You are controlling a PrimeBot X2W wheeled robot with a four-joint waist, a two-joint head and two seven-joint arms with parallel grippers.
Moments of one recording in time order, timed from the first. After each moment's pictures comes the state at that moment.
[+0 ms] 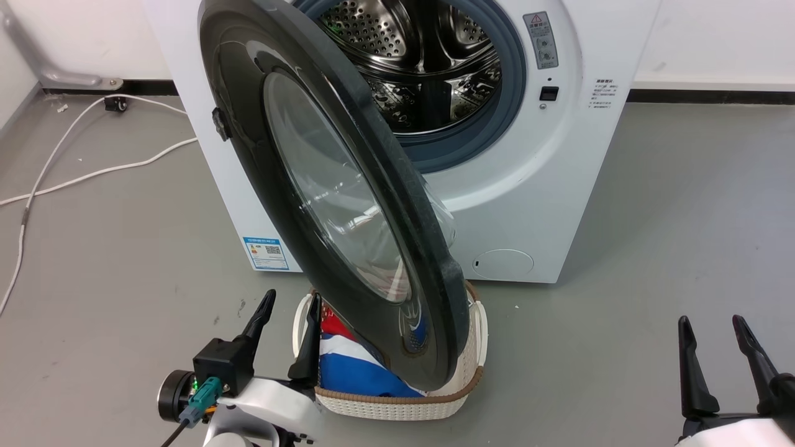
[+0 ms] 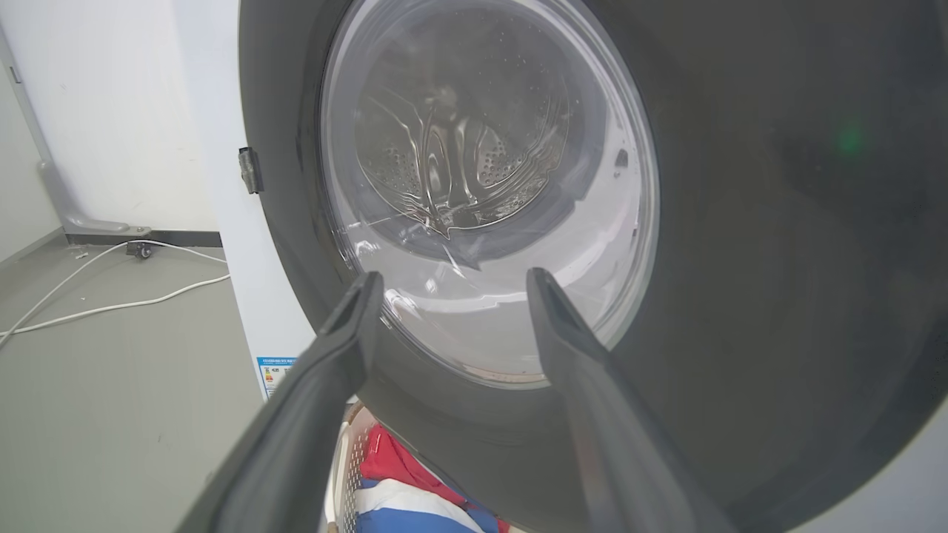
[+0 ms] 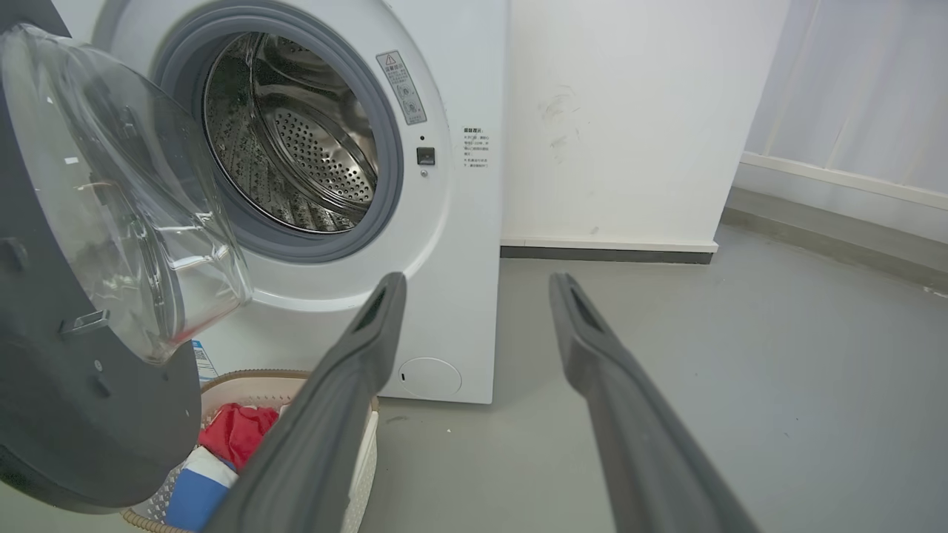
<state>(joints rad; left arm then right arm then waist) -0.11 0.05 -0.12 0.27 -0.18 -0.13 -0.26 0.14 -0.06 -0.16 -0.06 0.06 0.13 -0.16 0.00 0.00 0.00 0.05</state>
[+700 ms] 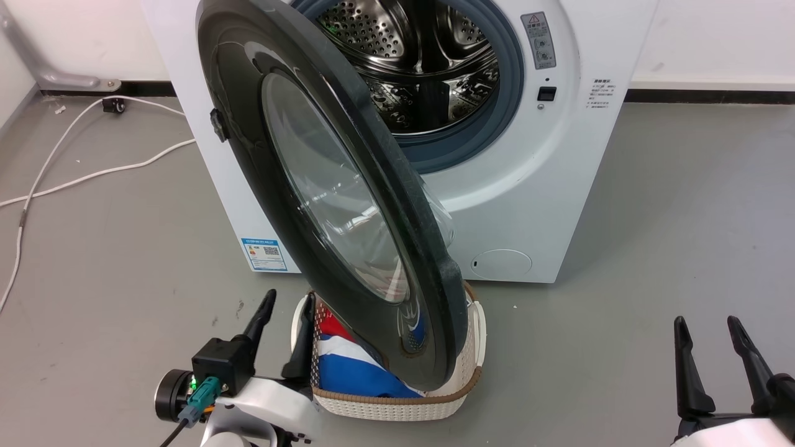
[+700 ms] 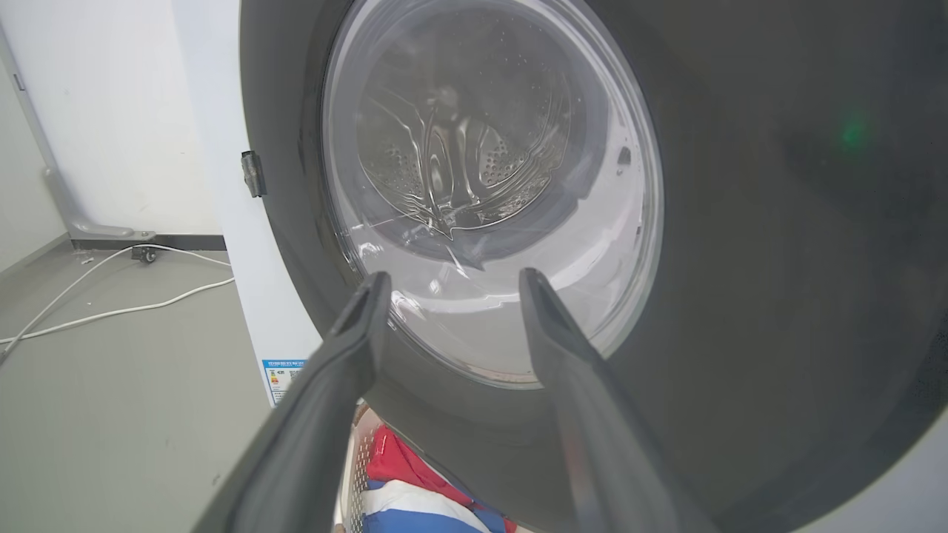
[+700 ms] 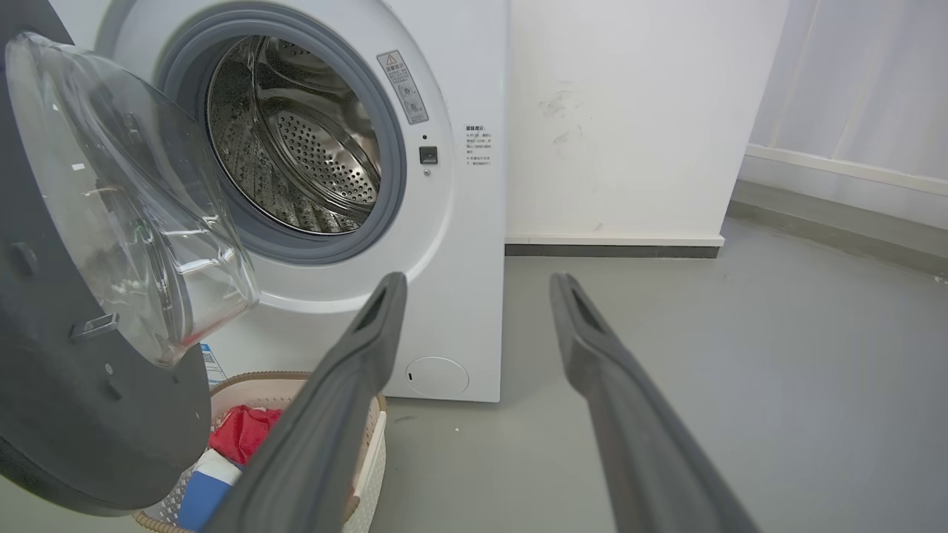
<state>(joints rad) -0.11 0.05 -0.11 0.27 -0.16 -0.13 -0.26 0.14 -0.05 -0.15 -0.05 0.07 0.13 -0.16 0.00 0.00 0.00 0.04</state>
